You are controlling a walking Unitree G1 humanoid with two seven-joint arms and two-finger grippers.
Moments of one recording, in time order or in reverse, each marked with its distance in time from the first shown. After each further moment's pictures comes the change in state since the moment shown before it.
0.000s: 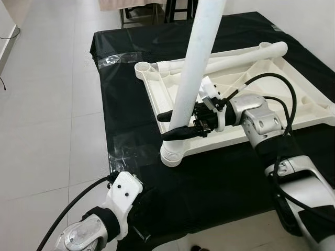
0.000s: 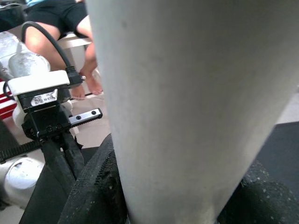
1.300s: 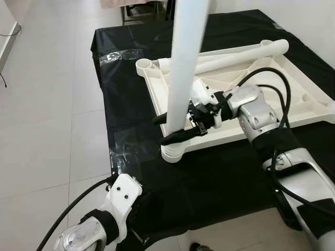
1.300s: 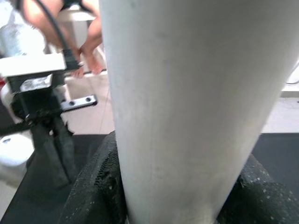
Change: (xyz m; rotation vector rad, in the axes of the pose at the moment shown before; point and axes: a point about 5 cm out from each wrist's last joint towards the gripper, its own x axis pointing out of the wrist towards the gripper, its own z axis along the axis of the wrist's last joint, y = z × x) left arm -0.001 -0.001 -0.001 0.000 0.016 0.008; right arm 0.010 -0.005 0.005 -0.103 0.080 -0.008
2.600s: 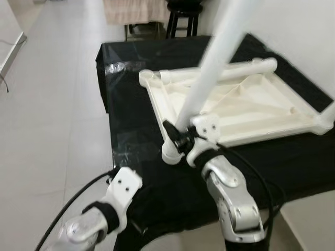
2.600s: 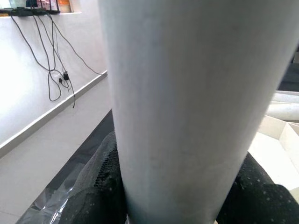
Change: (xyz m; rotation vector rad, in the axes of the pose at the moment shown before) left arm 0.014 0.011 -0.003 0.021 -0.009 0.018; right arm 0.050 0.083 -0.043 0.358 -0.062 -1.255
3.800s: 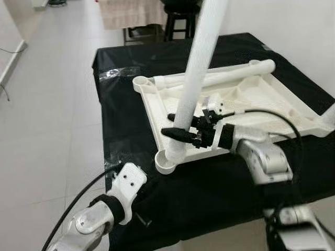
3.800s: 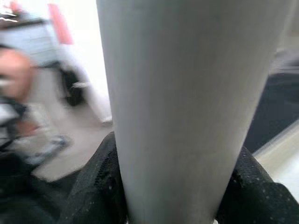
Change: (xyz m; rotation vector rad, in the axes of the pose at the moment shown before) left arm 0.010 0.001 -0.002 0.046 -0.029 -0.032; right arm 0.026 -0.059 0.026 0.045 0.071 0.921
